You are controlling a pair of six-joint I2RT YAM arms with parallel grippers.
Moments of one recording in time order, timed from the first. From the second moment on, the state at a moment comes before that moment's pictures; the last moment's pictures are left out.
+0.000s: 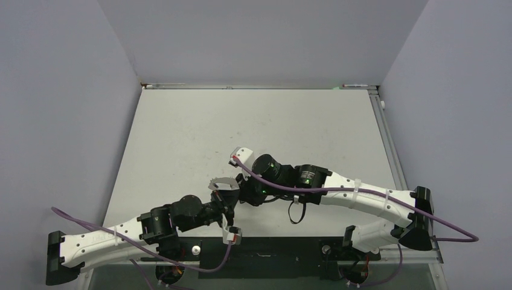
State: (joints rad) left arm -1.25 0.52 0.39 -0.15 -0.10 1.15; right arm 1.21 1.32 1.21 -0.56 -0.08 0.29
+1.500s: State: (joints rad) left arm -1.25 0.45 0.34 0.24 -0.31 1.34; right arm 1.30 1.21 1.37 -0.66 -0.02 0.20
